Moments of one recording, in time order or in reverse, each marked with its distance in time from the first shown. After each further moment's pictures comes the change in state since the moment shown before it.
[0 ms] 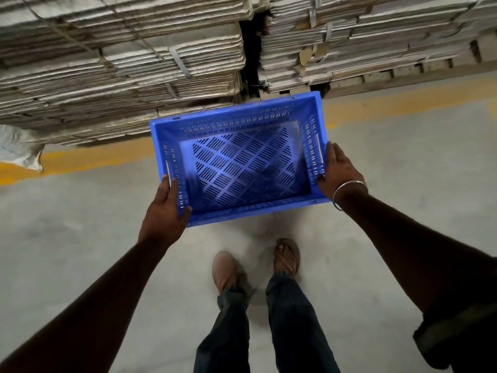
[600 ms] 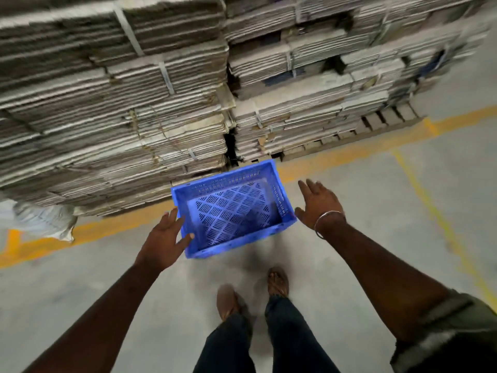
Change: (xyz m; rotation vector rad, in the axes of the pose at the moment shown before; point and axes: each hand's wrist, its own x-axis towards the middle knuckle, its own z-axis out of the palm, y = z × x) left_hand -0.119 0.078 -0.201 0.072 -0.039 0.237; right_hand -0.217 -0.042 -0.182 -0.193 0.154 -0.073
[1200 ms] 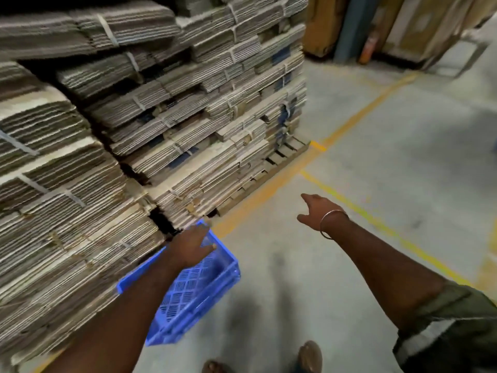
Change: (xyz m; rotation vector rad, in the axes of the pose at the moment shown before) left_hand 0.013 0.334 -0.075 0.277 -0.238 0.451; right_hand -0.200 0.214 -0.134 0.270 0.063 0.403
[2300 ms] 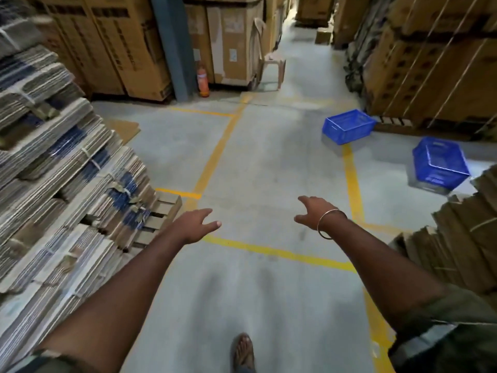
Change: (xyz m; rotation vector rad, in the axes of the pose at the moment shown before) left_hand 0.441 0.550 -0.060 0.178 -0.124 0.517; right_hand 0.060 0.512 -0.172 0.229 0.170 0.570
